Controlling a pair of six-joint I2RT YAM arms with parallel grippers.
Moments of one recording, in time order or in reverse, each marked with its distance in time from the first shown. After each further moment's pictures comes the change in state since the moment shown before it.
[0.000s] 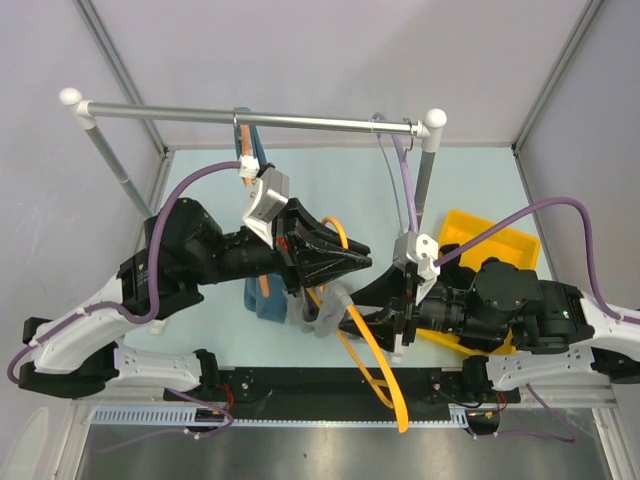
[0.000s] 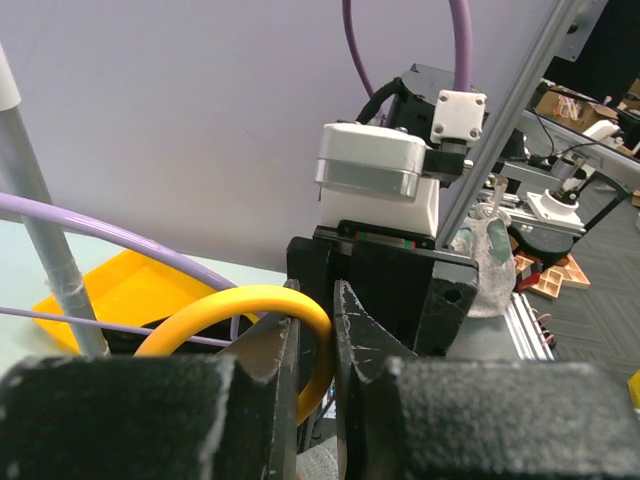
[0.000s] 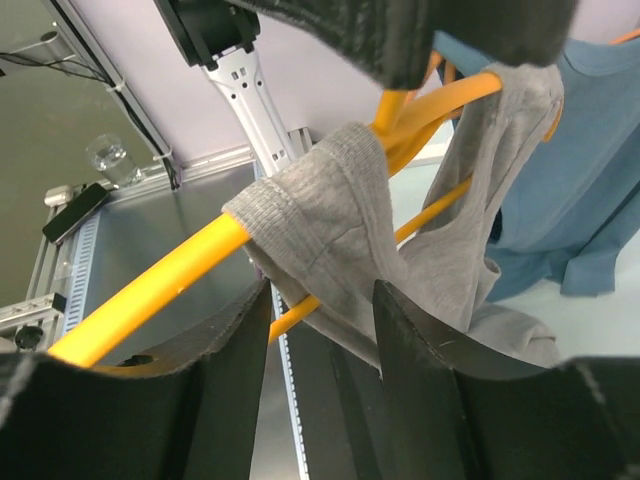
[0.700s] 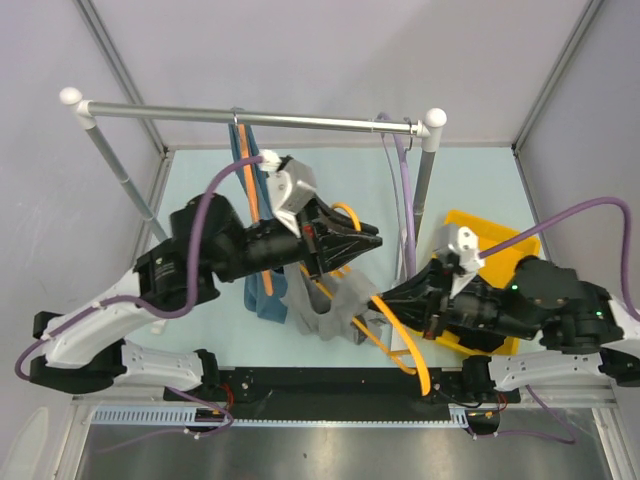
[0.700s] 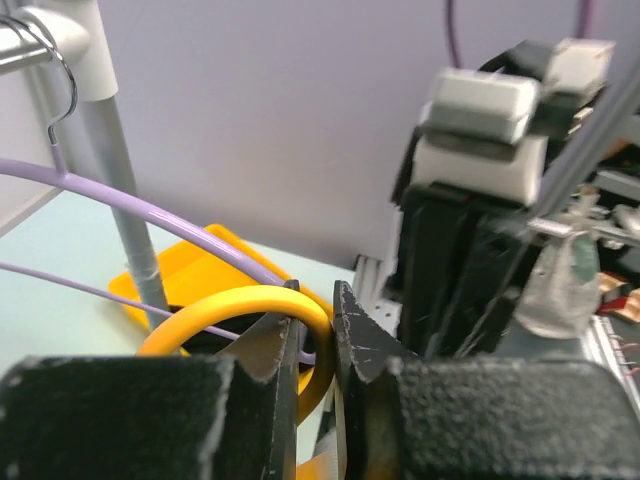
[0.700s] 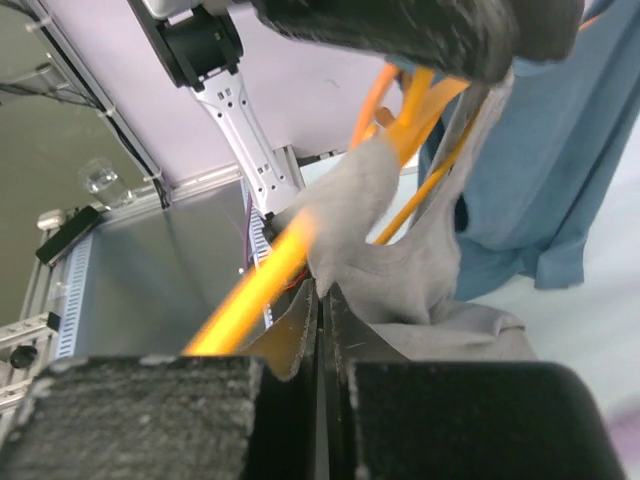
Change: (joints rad) left arm 0.000 0.036 0.019 -0.023 -0.136 0.059; right arm -0.005 -0.076 -0.011 -0.017 0.045 -0.004
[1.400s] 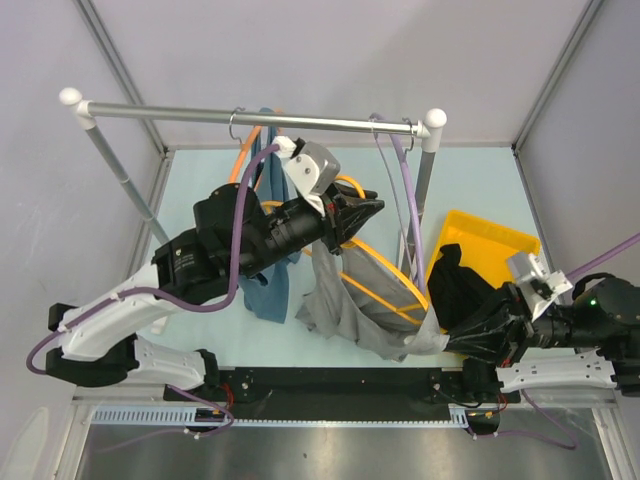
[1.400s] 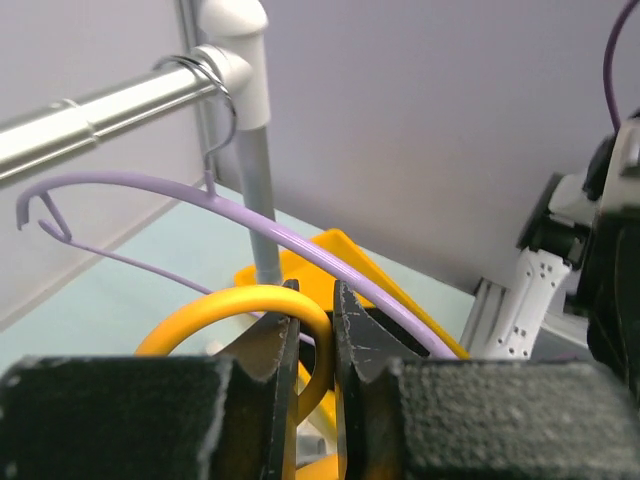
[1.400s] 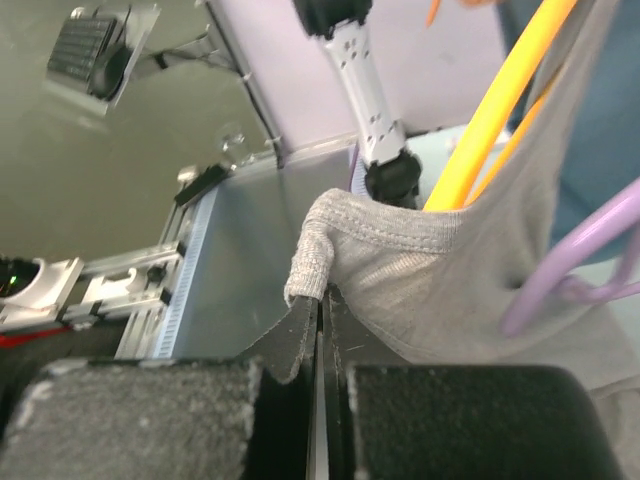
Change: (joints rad) left arm -0.003 0.135 0.124 -0.037 -0.290 0.143; right arm -0.005 -0.373 -0.133 -0.159 -0.229 0.112
